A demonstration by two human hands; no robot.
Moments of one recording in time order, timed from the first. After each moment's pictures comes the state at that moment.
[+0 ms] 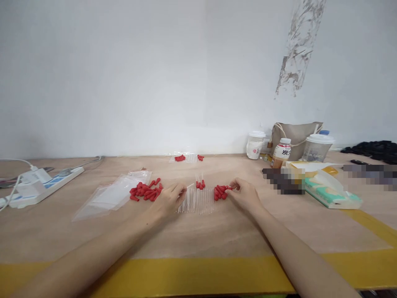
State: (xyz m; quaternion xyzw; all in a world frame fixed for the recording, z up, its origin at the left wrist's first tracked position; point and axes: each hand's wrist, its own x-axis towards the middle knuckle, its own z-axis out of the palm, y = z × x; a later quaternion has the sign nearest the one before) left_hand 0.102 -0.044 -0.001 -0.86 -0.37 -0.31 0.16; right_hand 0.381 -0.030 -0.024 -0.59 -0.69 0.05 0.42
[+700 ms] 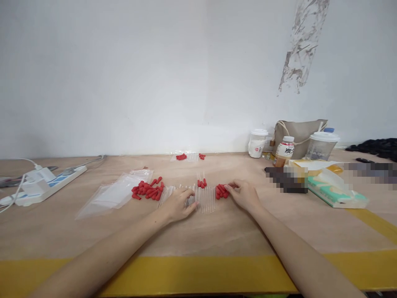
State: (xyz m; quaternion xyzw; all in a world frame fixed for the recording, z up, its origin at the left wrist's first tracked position) left_hand 0.117 -0.054 -0.007 -0.88 -0.39 -0.27 0.04; right_hand 0.375 -0.029 -0.029 -0.56 -0.73 0.05 0.40
